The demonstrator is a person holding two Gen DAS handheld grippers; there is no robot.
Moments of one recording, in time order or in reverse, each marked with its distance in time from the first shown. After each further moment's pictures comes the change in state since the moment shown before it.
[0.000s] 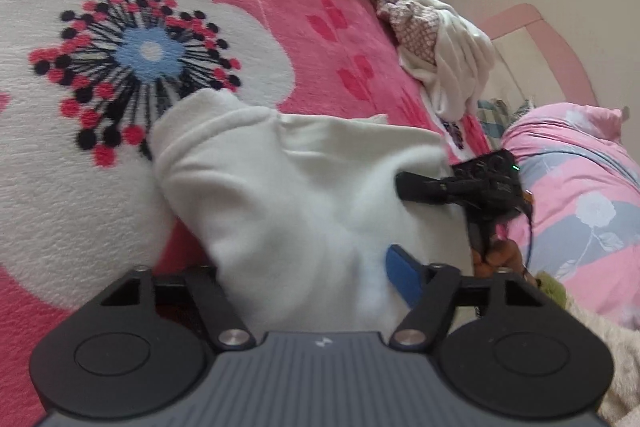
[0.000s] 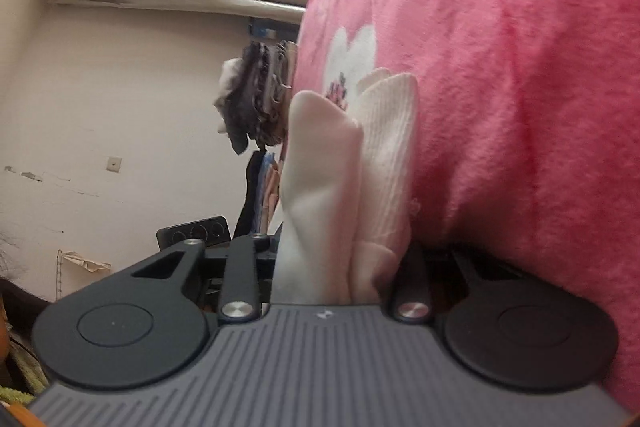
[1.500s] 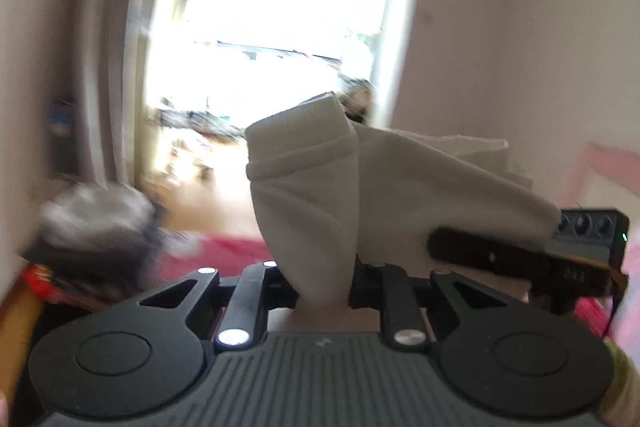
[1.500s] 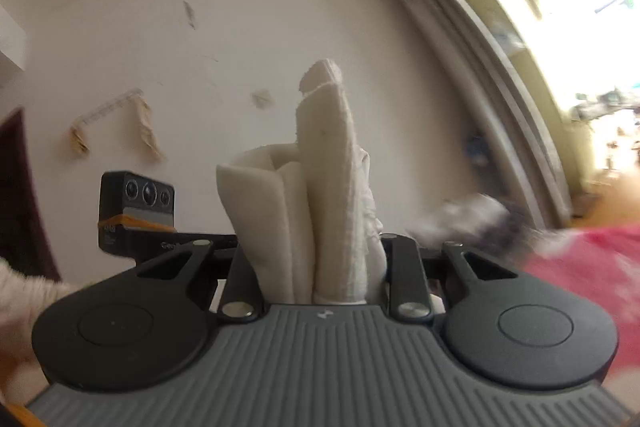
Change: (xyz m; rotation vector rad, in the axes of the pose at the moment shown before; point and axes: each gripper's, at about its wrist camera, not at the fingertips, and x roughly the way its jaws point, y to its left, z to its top) left arm -0.408 -0.209 0.028 0.263 -0.785 0.595; right arm 0.126 0.408 0.005 -0.927 -0.125 0.299
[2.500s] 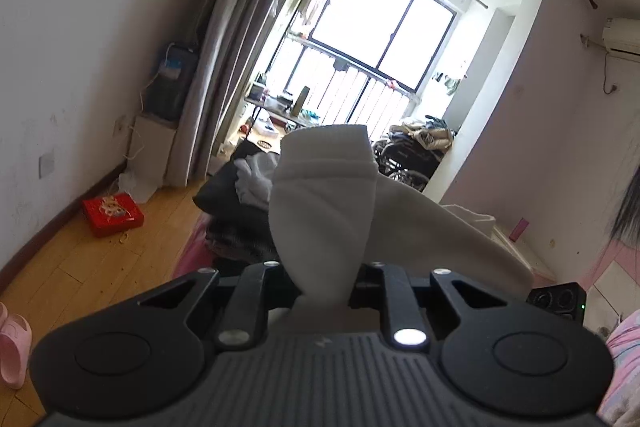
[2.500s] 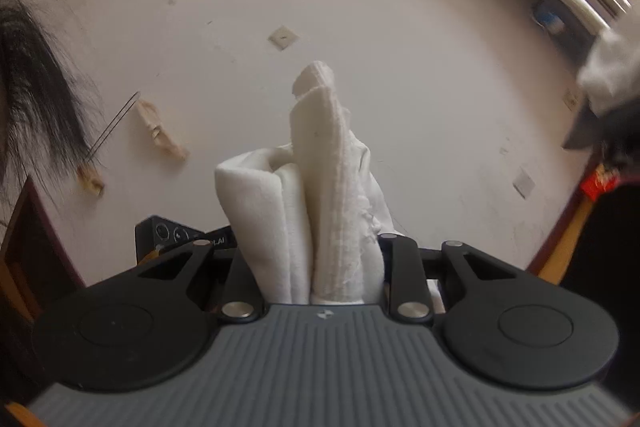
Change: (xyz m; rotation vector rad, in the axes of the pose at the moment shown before) left arm -0.083 0.347 -0.074 -0.287 0.022 -0.001; right arm 0.310 0.053 -0.158 0.391 0.081 0.131
